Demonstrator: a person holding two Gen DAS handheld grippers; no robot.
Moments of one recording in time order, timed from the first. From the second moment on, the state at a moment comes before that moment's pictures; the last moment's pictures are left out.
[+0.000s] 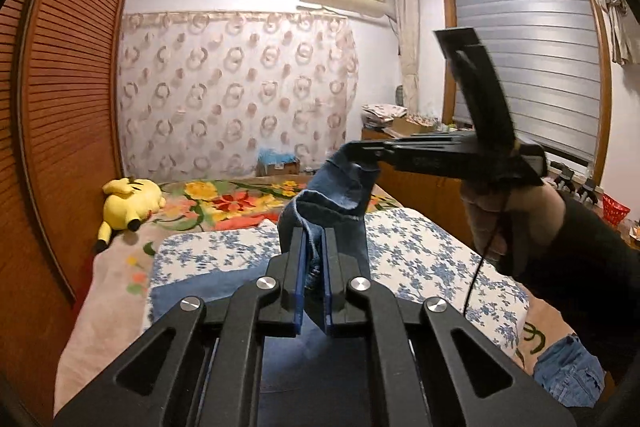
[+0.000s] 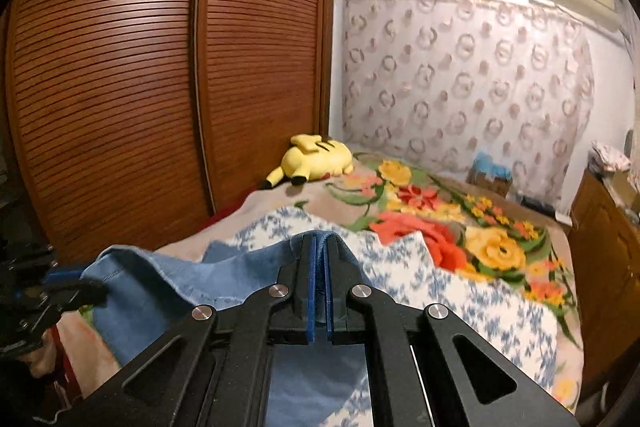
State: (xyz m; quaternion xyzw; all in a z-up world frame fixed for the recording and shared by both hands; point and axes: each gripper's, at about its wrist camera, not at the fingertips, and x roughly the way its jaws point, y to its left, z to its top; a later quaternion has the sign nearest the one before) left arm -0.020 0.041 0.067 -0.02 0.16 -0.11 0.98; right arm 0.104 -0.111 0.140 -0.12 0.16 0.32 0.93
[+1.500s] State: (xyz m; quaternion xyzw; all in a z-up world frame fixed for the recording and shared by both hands) left arm -0.025 0.135 -0.069 -0.10 0.32 0.00 0.94; right arm 0.197 -0.017 0.088 -0.16 0.24 0.35 0.89
